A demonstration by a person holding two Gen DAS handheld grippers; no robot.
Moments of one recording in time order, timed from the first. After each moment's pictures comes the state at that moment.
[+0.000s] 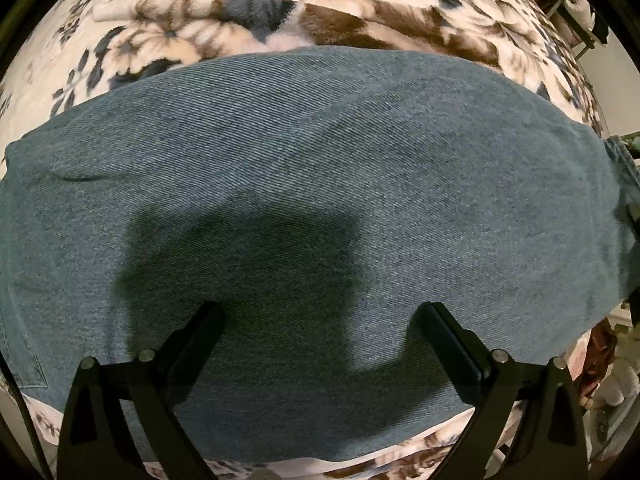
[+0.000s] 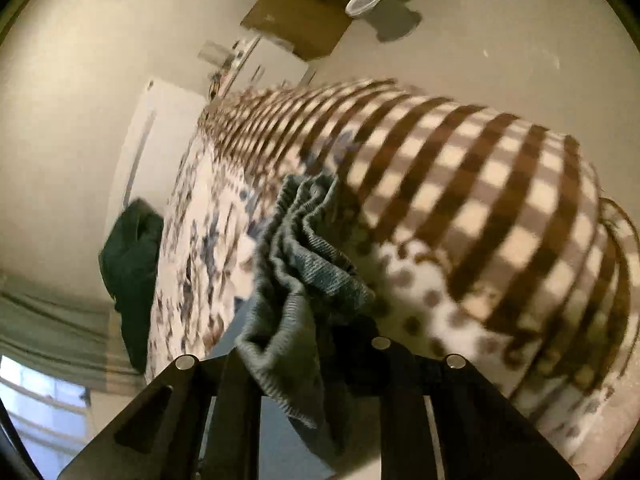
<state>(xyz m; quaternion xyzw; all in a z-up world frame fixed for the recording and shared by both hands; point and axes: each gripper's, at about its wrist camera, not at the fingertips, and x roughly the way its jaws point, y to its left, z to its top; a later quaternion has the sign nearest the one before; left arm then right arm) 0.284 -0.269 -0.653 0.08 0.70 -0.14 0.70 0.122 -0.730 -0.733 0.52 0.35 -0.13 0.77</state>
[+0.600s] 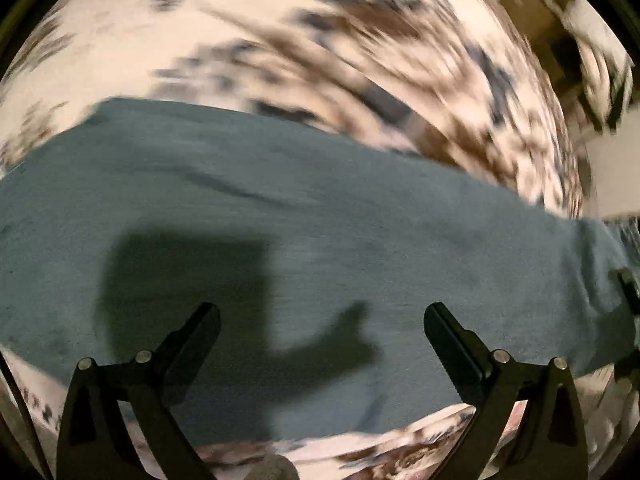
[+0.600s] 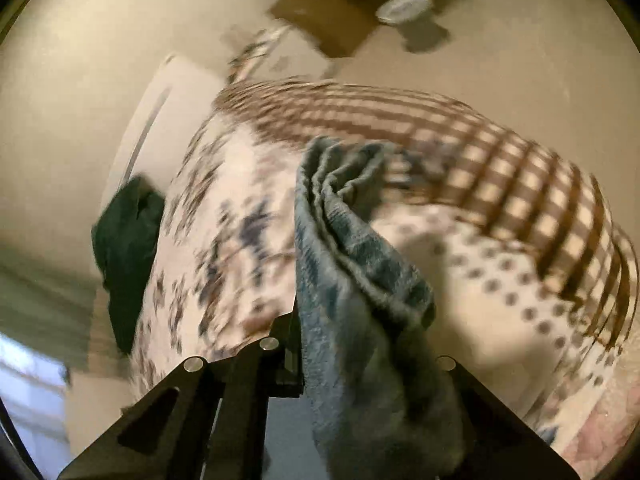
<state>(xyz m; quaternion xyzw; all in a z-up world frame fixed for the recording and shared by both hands) 0.308 -0.174 -0.598 -0.05 0.67 -0.09 0.74 0.159 -0.654 -0.629 0.45 0.36 -0.12 0.81</state>
